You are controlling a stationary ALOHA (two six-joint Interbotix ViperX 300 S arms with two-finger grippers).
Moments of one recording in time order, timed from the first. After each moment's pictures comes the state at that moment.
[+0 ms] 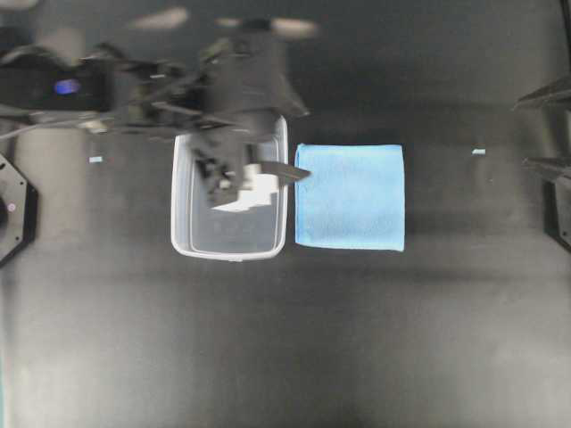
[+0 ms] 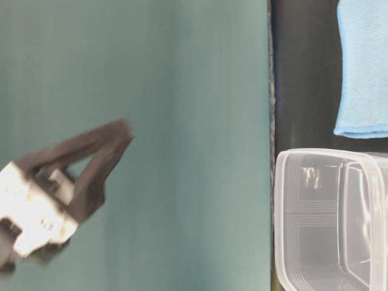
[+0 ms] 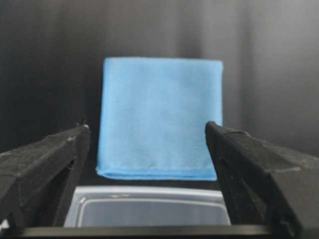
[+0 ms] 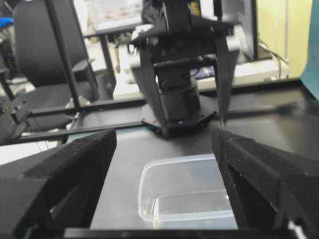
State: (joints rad) left arm 0.04 -0.04 0.21 0.04 0.54 0.04; right arm 0.00 -1.18 1.18 0.01 -0.04 0.11
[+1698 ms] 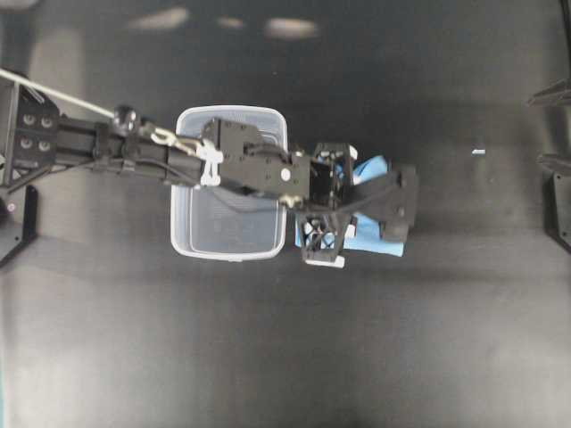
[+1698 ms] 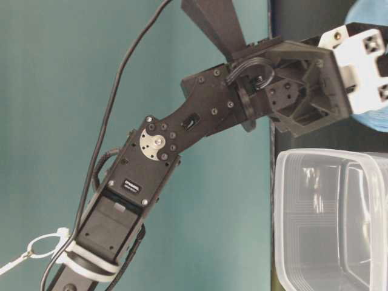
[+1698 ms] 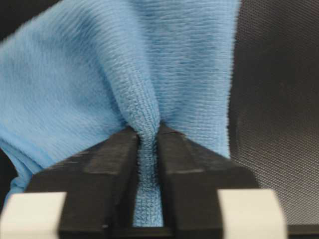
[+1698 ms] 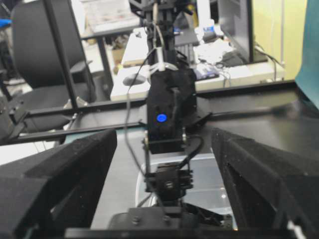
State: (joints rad) left arm -0.02 0.56 -0.06 0.04 0.64 0.13; right arm -0.01 -1.24 1.18 0.01 0.01 0.10
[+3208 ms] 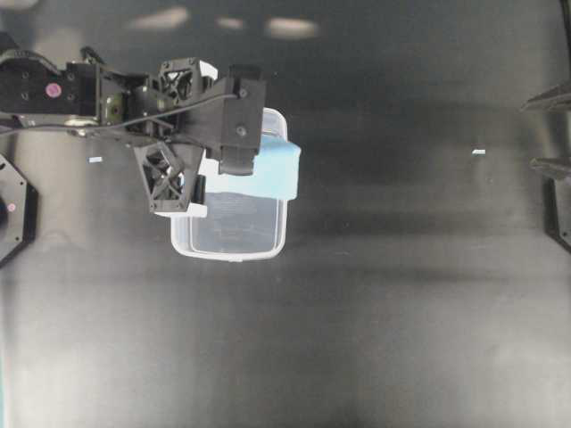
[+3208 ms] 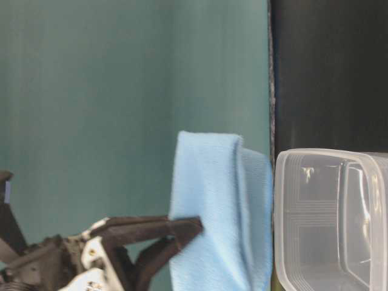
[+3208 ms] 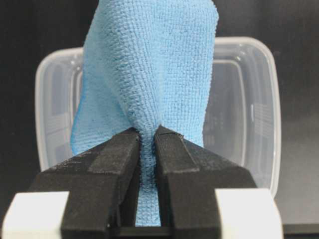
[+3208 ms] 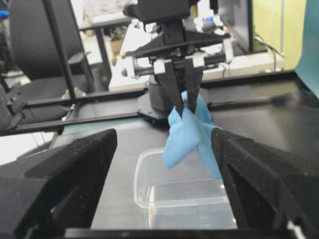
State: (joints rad) left arm 0.05 -0.16 0.38 0.04 0.77 0.13; right arm -0.01 -1.24 1.20 0.01 0.01 0.10
